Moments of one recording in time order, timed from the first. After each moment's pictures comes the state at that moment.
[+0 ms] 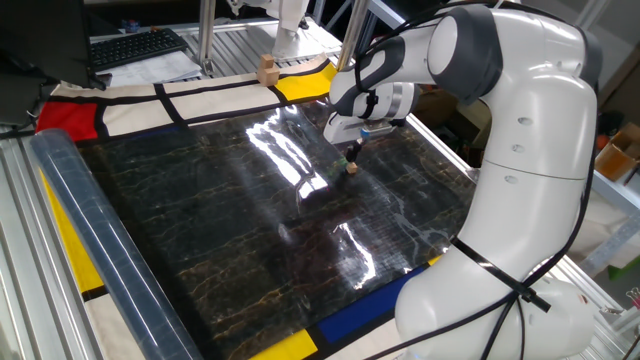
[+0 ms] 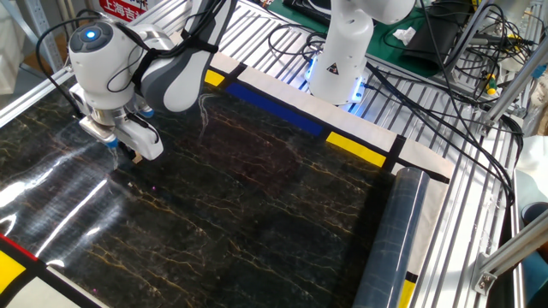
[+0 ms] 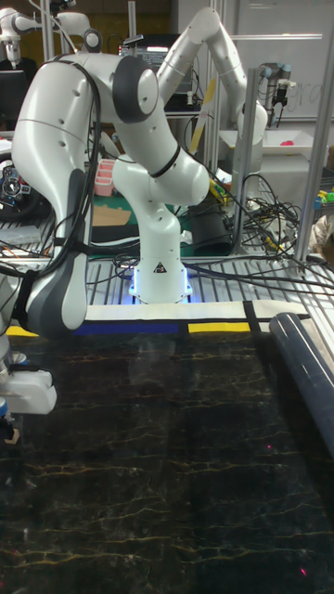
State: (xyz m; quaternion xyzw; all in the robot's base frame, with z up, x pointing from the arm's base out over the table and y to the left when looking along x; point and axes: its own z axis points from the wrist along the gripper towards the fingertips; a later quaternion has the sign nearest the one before) arm 0.544 -0.277 0.081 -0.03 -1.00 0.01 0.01
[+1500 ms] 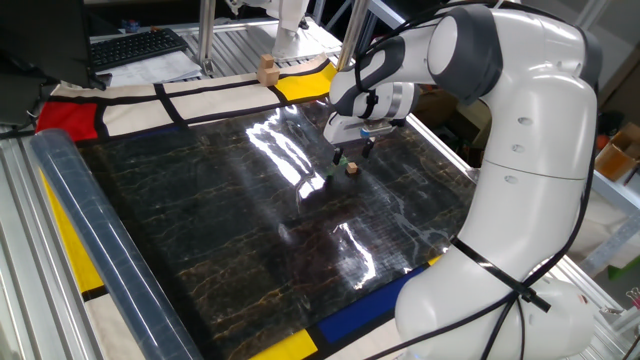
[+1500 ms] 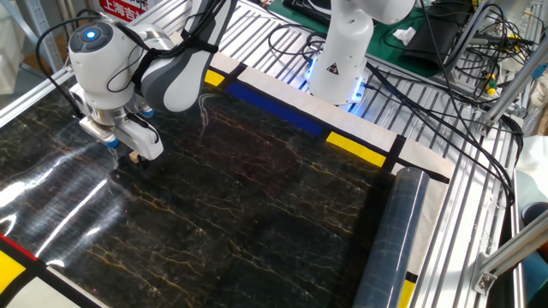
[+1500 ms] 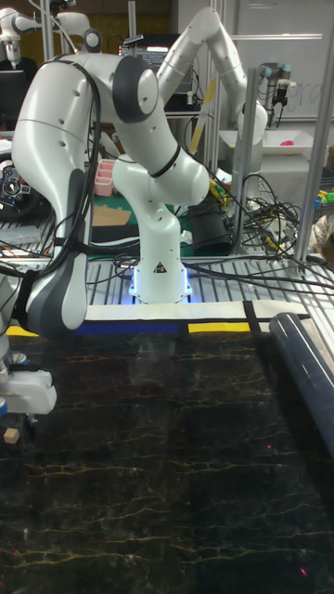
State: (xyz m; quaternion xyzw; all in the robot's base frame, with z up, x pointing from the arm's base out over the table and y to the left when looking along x) arm 0.544 -0.277 0.081 -0.03 -1.00 0.01 0.01
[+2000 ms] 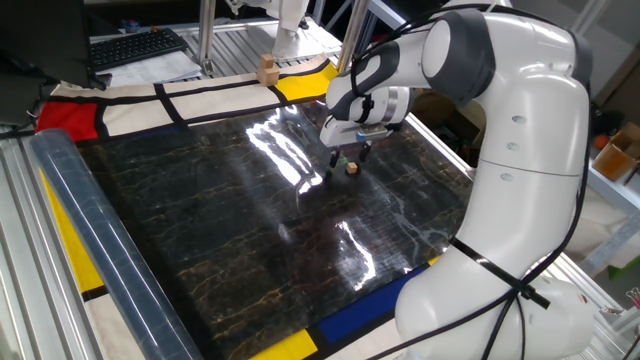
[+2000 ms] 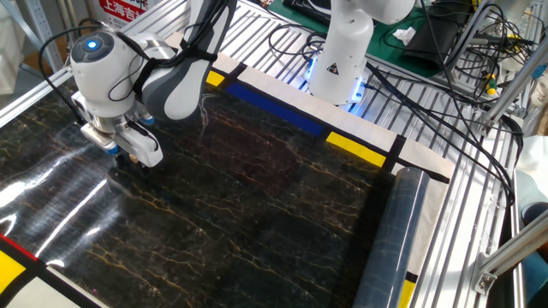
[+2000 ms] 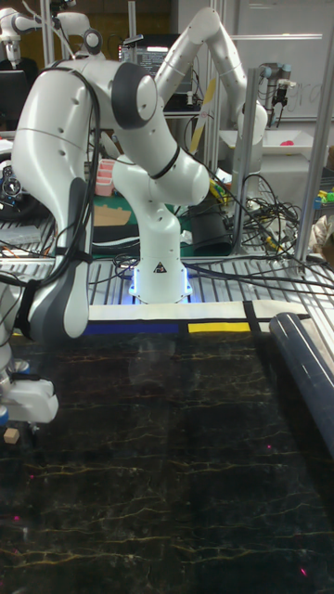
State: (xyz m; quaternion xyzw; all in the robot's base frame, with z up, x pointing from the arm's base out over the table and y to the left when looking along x) arm 0.548 -0.274 0.065 -0.04 -1.00 0.01 0.01
